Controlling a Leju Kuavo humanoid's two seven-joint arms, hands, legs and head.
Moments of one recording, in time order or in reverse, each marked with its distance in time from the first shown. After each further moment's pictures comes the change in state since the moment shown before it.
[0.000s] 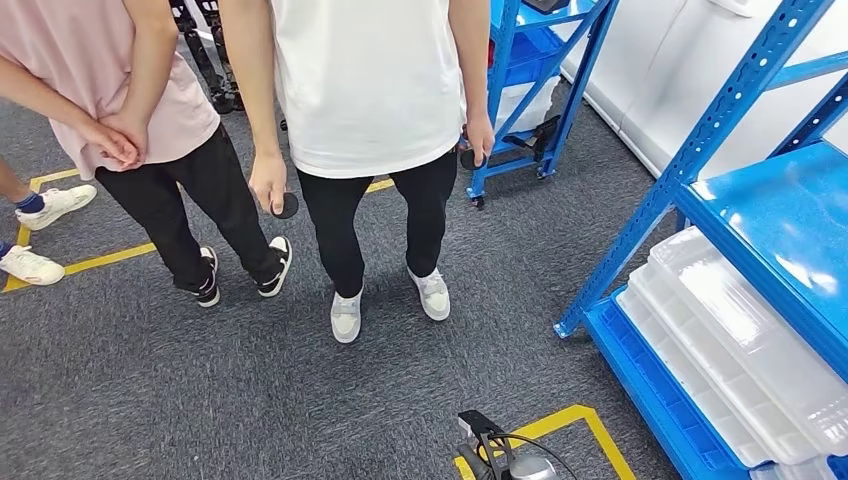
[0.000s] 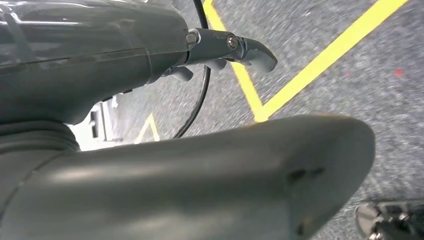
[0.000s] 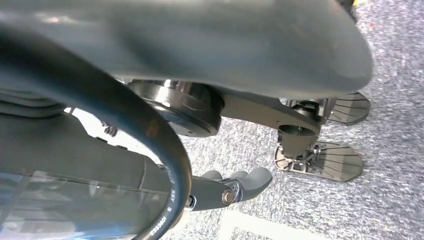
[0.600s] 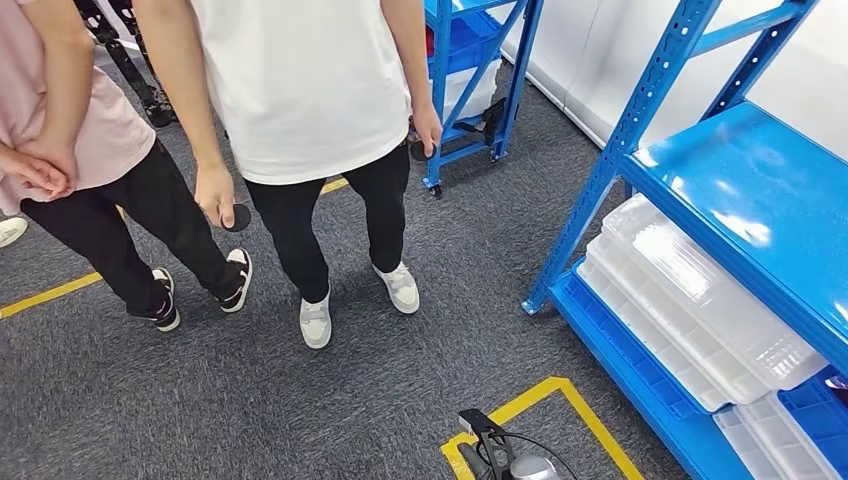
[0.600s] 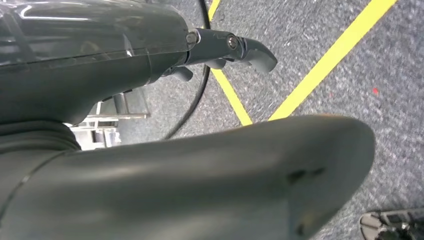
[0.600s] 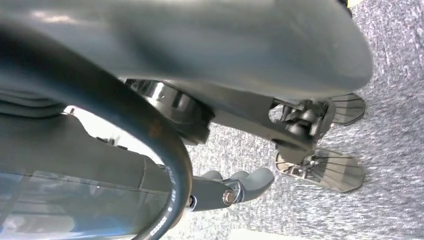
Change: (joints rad) left arm 0.000 0.000 0.002 0.000 0.000 0.000 -0.006; right arm 0.001 -0.003 0.000 0.001 0.000 -0.001 0.001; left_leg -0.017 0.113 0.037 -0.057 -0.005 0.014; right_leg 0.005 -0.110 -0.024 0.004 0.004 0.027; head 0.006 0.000
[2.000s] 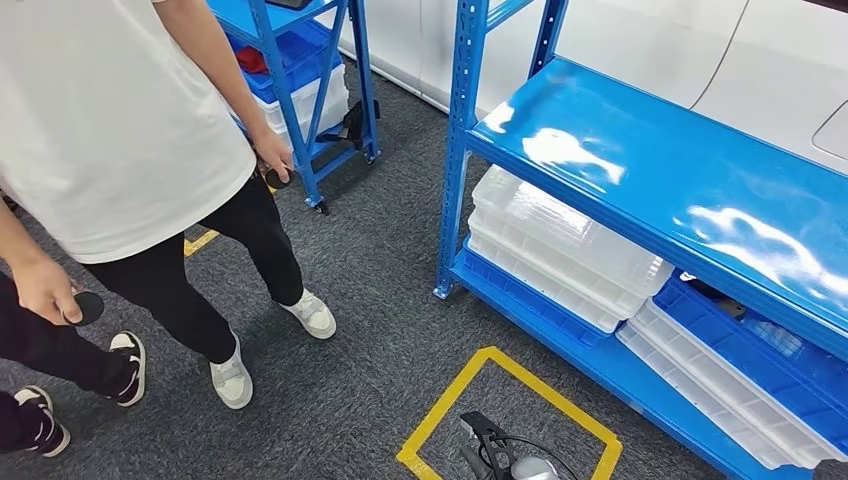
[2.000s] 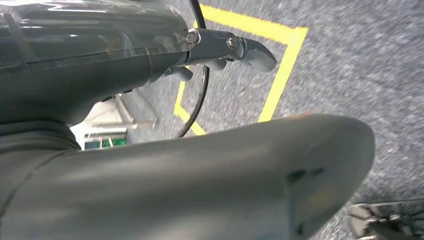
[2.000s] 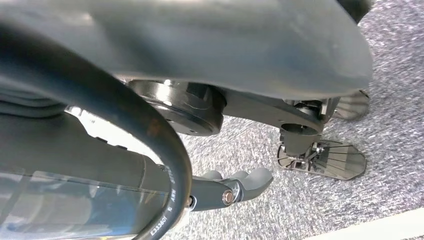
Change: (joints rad) left arm 0.007 -0.001 0.009 0.000 0.005 0.000 -0.010; right arm 0.005 0.002 0.000 0.001 0.000 -0.006 -0.001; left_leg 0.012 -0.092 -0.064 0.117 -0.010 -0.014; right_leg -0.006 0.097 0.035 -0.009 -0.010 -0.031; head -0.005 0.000
